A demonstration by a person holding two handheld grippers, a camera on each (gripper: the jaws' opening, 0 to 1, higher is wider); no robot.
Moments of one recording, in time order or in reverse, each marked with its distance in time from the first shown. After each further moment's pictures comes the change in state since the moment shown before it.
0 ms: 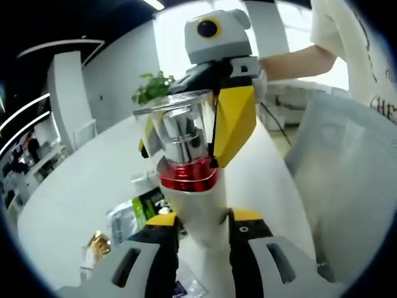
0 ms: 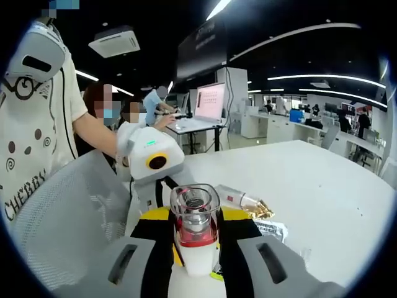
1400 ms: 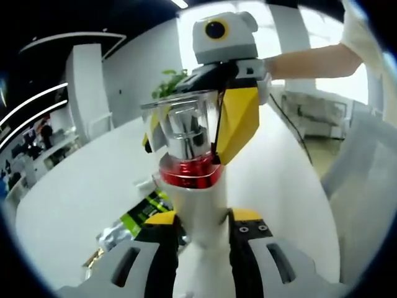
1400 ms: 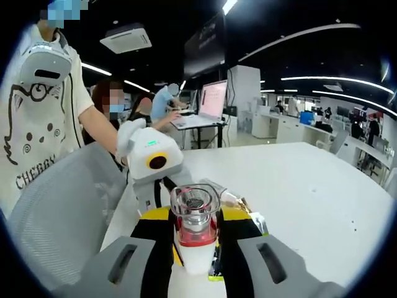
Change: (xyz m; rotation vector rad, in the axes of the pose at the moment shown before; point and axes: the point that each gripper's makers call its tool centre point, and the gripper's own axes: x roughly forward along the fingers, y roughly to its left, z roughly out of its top) left arm 0.048 0.039 0.020 -0.101 -0.017 0.129; right arm -0.023 -0.051 -0.007 -0.051 0.018 0.113
